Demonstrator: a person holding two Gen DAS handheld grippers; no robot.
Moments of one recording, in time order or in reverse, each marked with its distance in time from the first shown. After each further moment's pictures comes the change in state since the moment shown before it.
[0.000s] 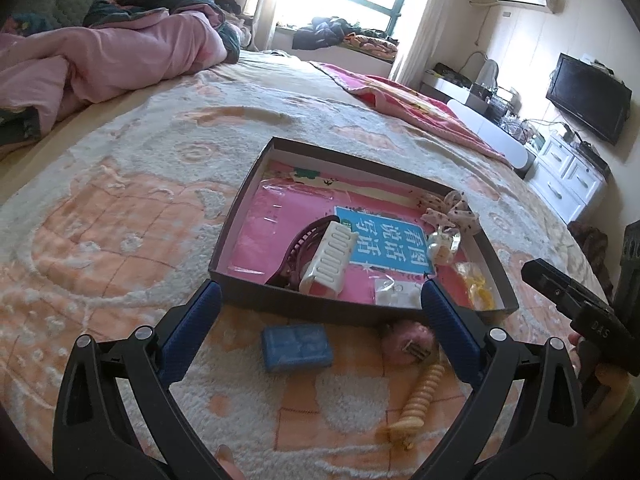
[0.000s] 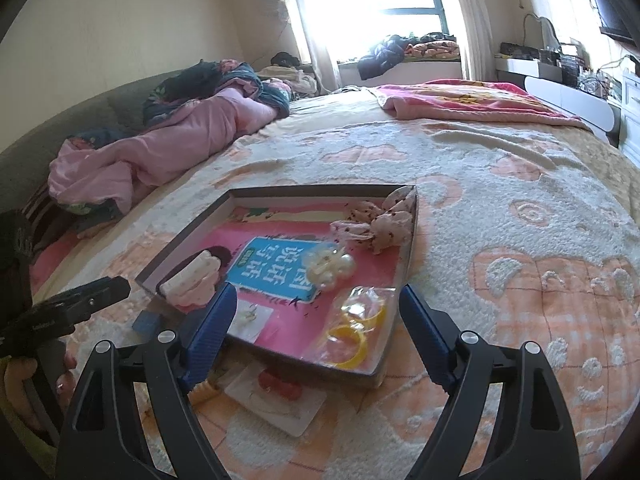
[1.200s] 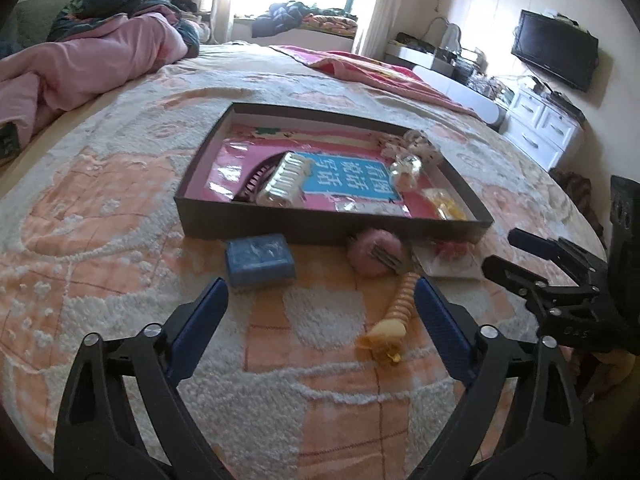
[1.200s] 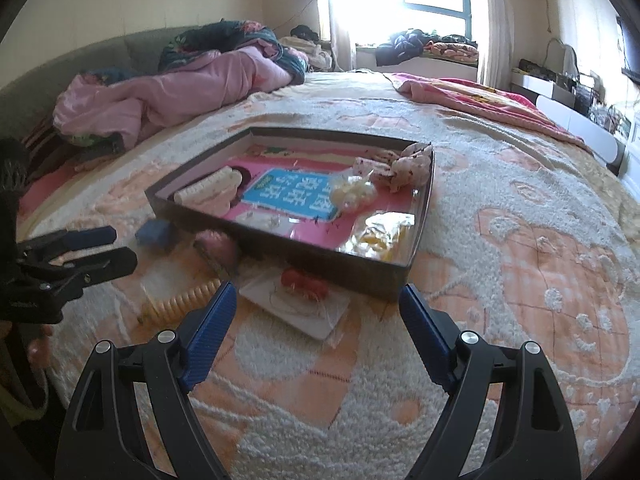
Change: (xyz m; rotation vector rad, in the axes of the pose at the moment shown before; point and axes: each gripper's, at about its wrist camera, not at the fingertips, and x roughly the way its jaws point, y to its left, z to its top) left arm -0.012 -0.021 -0.053 0.151 0.065 -0.066; right arm -0.013 0.034 -0.059 -0.163 0.087 -0.064
